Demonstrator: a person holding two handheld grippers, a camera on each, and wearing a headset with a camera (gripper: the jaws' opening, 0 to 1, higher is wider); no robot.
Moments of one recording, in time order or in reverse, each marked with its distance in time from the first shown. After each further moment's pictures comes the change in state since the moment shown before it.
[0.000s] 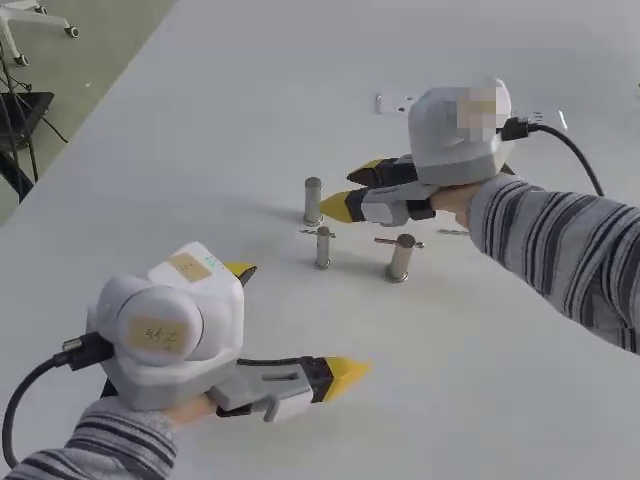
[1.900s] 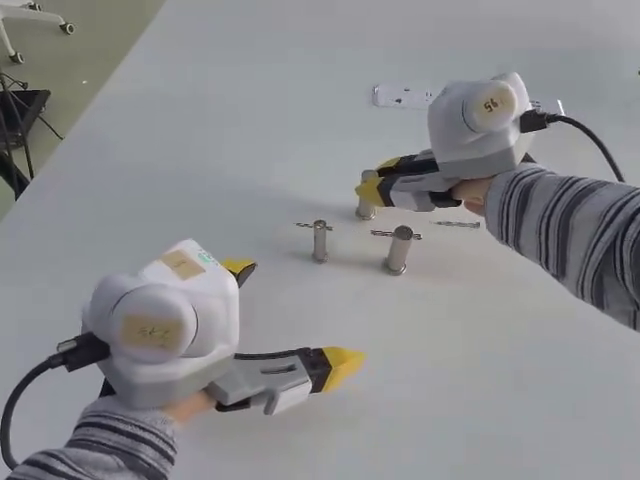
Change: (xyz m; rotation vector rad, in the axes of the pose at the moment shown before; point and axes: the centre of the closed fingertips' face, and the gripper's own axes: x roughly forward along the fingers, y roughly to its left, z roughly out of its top) left arm 0.003 -0.002 0.001 -0.013 -0.013 0.006; right arm -0.034 -0.036 -0.027 -0.065 0.069 -0.093
